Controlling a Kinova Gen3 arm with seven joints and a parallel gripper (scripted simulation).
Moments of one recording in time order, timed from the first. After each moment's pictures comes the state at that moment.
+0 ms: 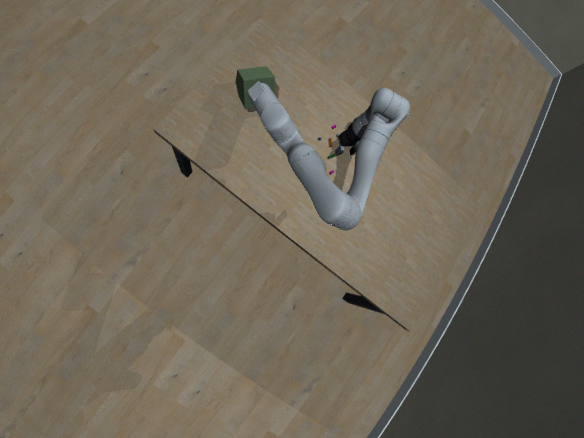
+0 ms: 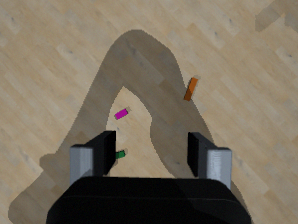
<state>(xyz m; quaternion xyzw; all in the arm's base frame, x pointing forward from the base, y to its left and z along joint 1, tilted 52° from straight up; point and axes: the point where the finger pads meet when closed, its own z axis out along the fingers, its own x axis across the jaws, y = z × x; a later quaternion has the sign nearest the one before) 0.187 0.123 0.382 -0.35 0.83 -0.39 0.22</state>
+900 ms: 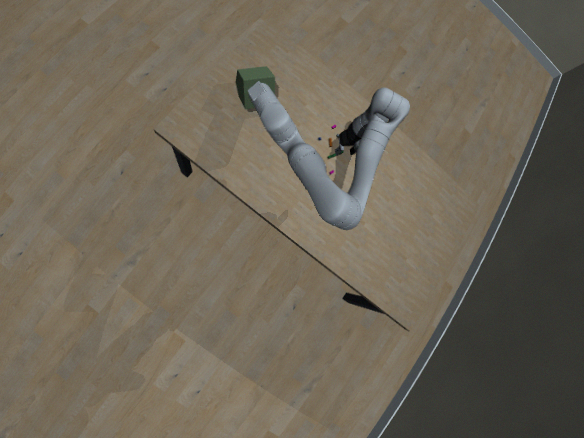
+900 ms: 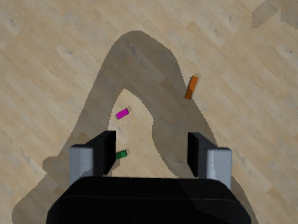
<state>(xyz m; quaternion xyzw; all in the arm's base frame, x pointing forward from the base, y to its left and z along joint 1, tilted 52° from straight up) 0.188 0.124 0.380 -0.35 0.83 -0.38 0.22</state>
